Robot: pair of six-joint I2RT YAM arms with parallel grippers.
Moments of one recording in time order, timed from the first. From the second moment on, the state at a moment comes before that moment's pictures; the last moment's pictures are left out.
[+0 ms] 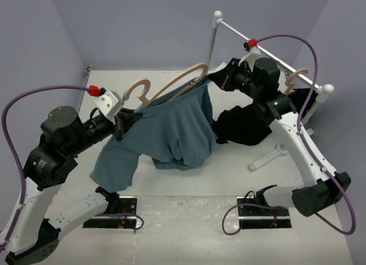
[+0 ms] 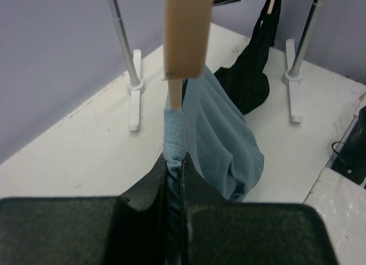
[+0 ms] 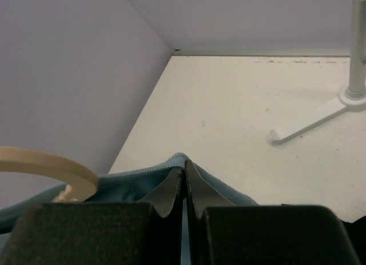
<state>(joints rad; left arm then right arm) -0.58 0.79 1.41 -0.73 0.24 0.09 0.38 1.31 1.43 -0.27 -0.27 0.55</state>
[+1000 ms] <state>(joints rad) -0.58 0.99 1.18 -0.48 0.28 -0.05 0.78 1.26 1.41 -0.42 0.07 0.49</state>
